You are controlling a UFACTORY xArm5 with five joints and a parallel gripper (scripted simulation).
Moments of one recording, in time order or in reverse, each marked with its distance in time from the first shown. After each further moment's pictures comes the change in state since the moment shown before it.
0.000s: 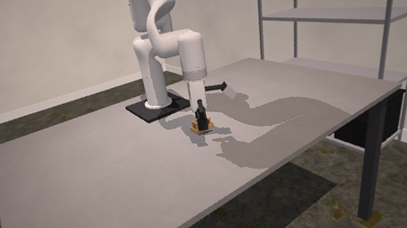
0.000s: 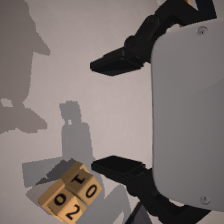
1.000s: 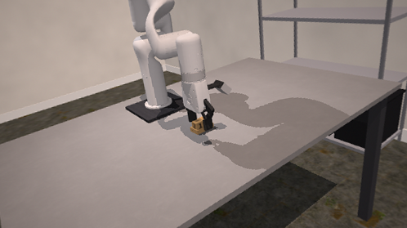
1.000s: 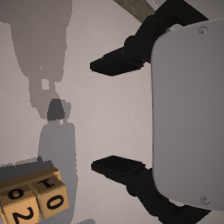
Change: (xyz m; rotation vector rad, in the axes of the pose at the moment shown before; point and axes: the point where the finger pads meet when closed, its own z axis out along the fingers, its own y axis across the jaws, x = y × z) arm -0.005 0.000 0.003 0.001 0.000 -0.480
